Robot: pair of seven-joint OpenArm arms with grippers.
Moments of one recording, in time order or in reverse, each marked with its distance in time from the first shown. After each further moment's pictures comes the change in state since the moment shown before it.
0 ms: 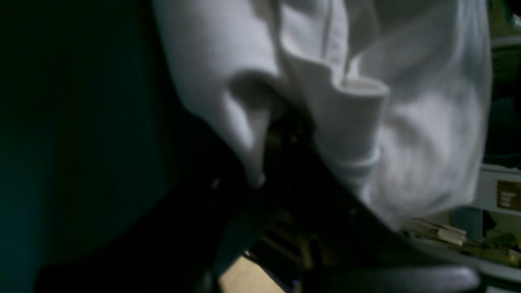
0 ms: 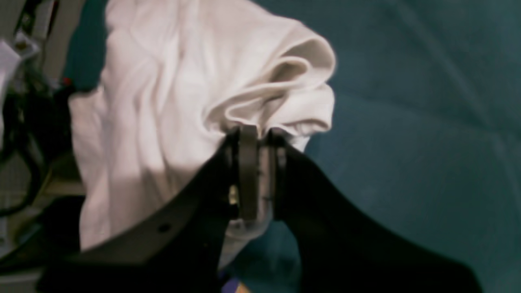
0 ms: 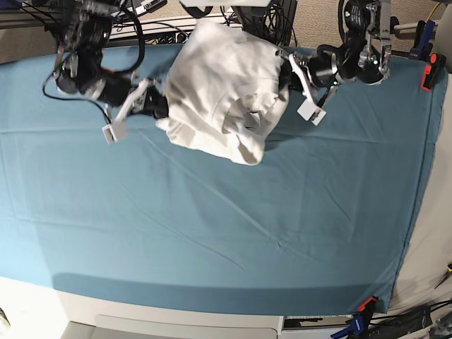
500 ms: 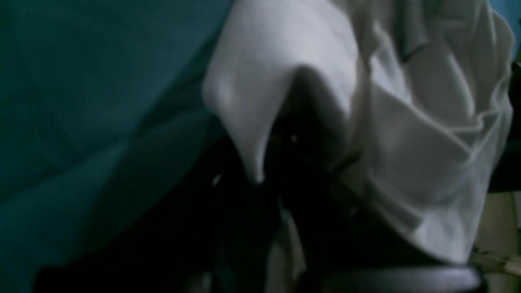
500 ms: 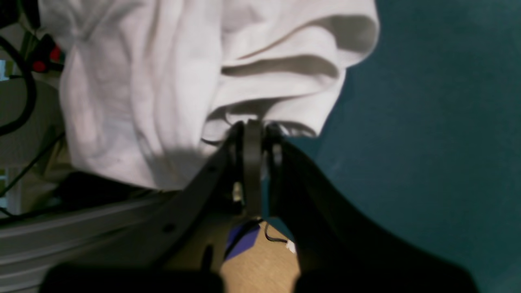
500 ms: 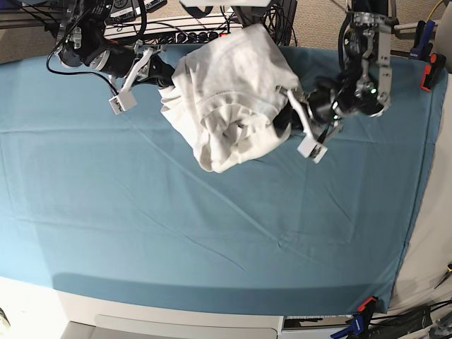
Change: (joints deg) left arm -10.8 0.0 3.9 0.0 8.8 3.7 -3.5; right arm -8.5 -0.3 0.0 2.6 1.0 0.1 0.0
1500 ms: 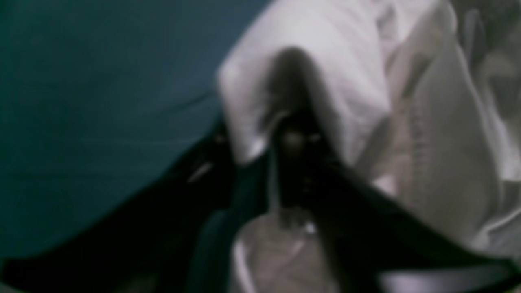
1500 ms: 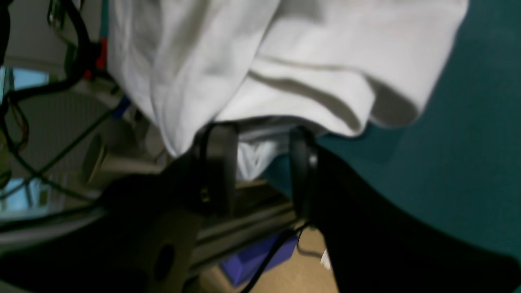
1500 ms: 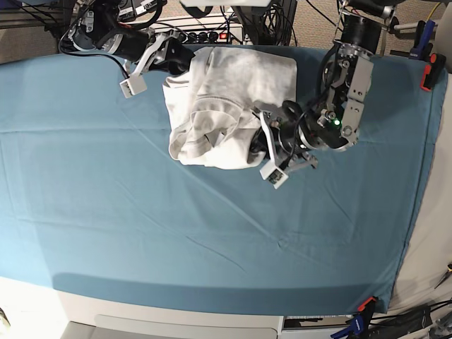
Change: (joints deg) left arm -12.2 -0.2 12.6 -6.9 11.5 0.5 -3.8; right arm -4.5 -5.6 0.0 0.0 0.8 2.2 2.5
